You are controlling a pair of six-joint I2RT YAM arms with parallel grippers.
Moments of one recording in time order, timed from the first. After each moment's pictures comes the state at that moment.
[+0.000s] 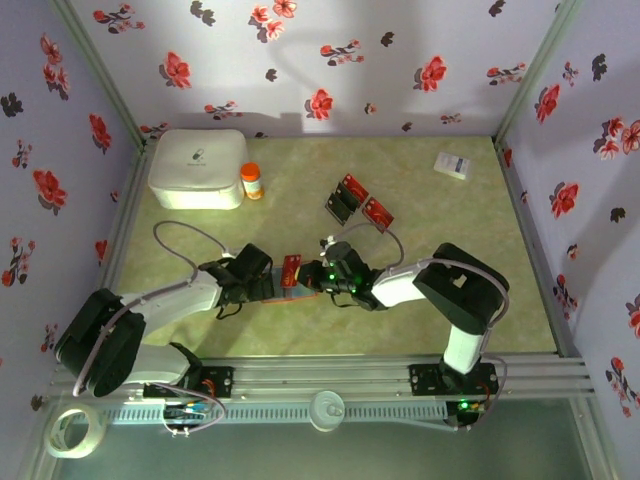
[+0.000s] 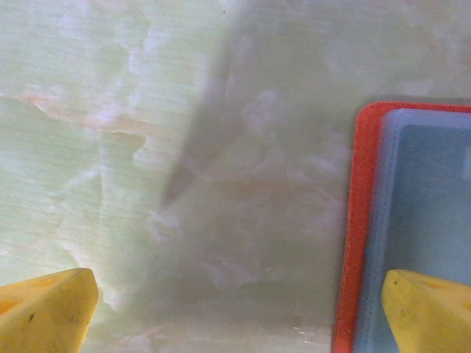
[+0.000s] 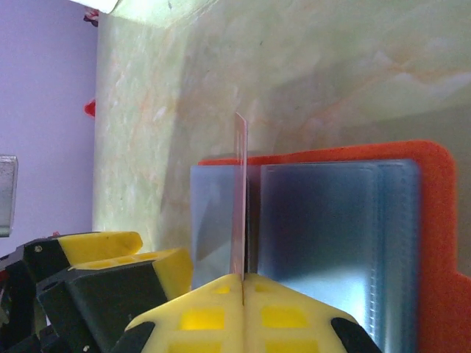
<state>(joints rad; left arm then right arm) -0.70 1.32 0.61 -0.54 -0.30 -0.77 0.90 1.78 0.67 0.56 -0.25 1.09</state>
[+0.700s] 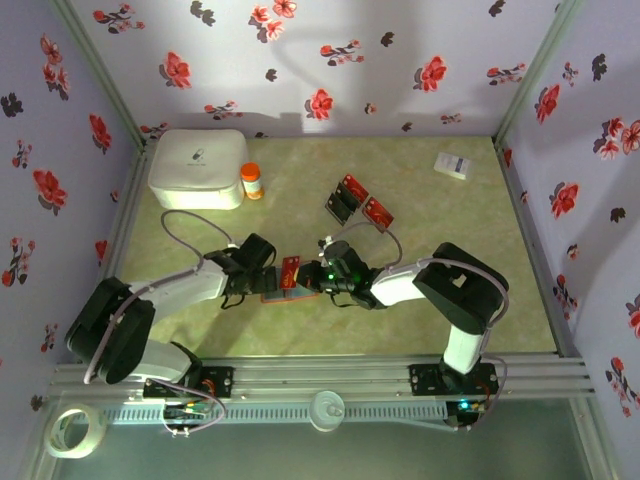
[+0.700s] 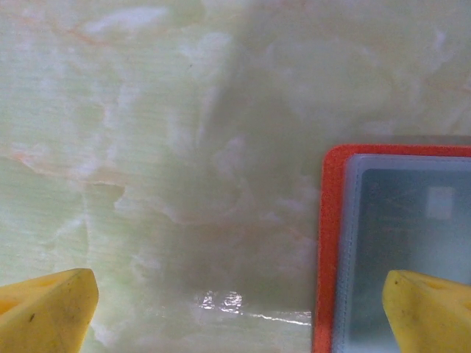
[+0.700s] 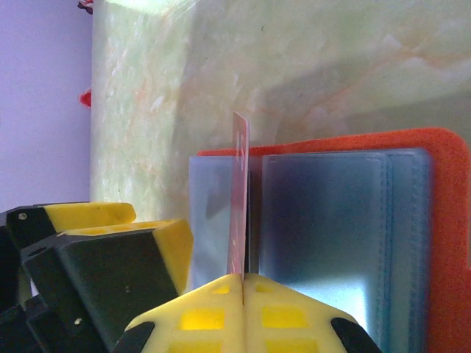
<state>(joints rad) -0.67 1.41 0.69 -0.55 -0.29 -0.70 0.90 1.79 0.68 0.53 -0.27 1.08</state>
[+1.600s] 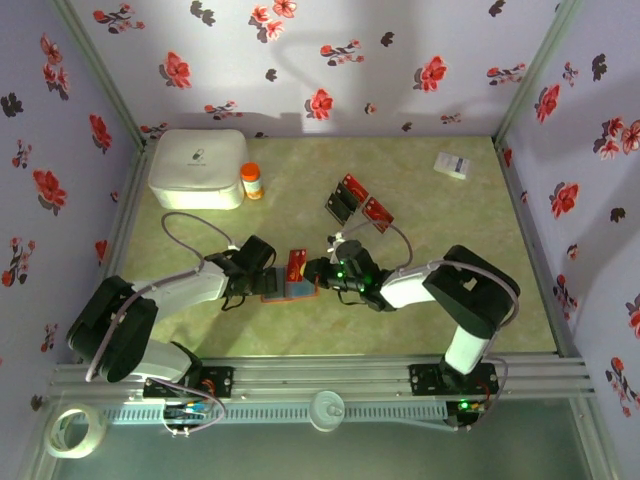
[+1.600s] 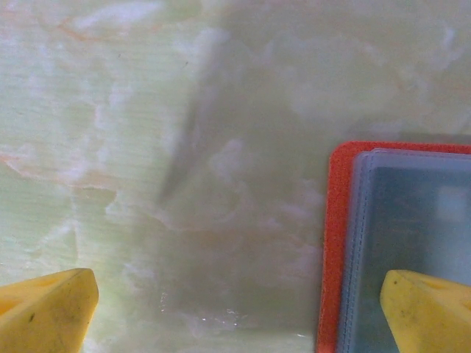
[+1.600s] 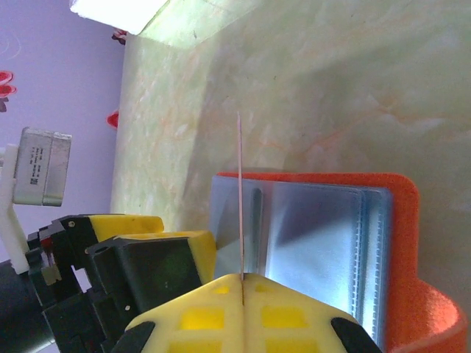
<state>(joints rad) -0.67 1.41 0.66 -0.50 -0.29 -0.70 0.86 1.73 0.61 0.64 -0.26 1.06</state>
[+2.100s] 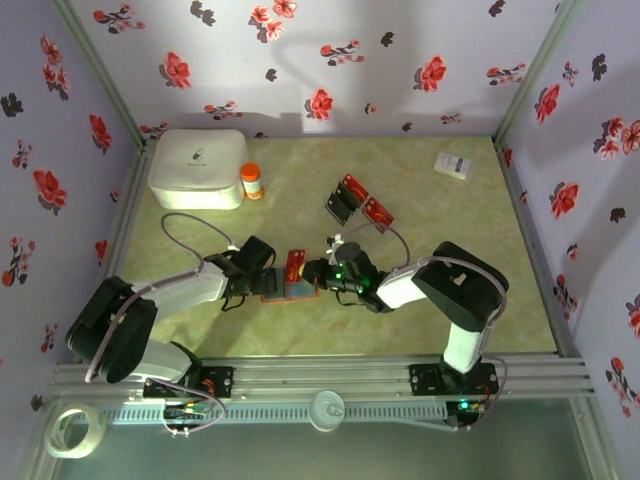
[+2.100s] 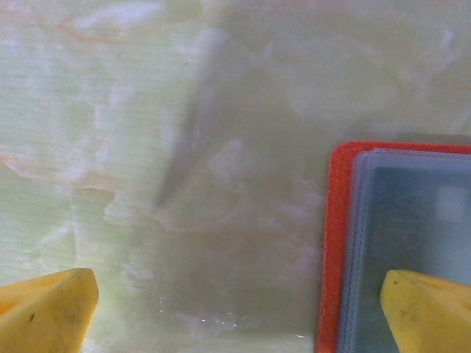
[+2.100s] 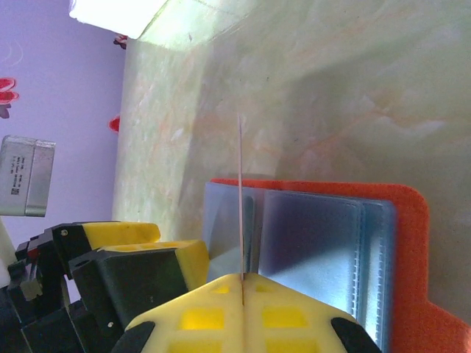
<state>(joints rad) -0.67 1.41 0.66 -0.50 -0.29 -0.70 0.86 1.80 0.60 0.73 -0.27 1.08</state>
